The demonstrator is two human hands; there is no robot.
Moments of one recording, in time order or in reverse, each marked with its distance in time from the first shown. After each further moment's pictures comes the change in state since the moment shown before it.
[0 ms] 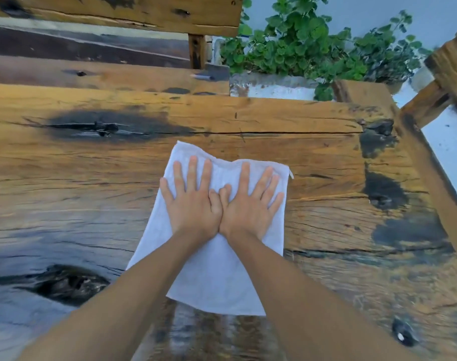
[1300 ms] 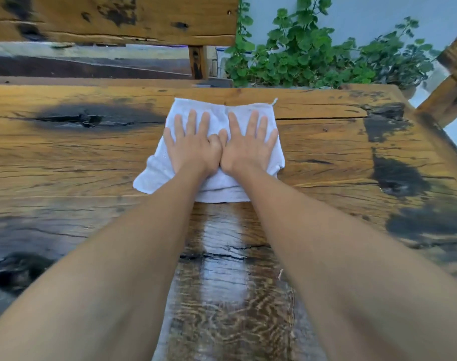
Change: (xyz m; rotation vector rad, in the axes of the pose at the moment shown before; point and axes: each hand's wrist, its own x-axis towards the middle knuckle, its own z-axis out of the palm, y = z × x) left_hand 0.094 0.047 0.003 -0.002 0.102 -0.033; right_hand 0.110 -0.005 -0.028 -0.039 0.015 -0.292
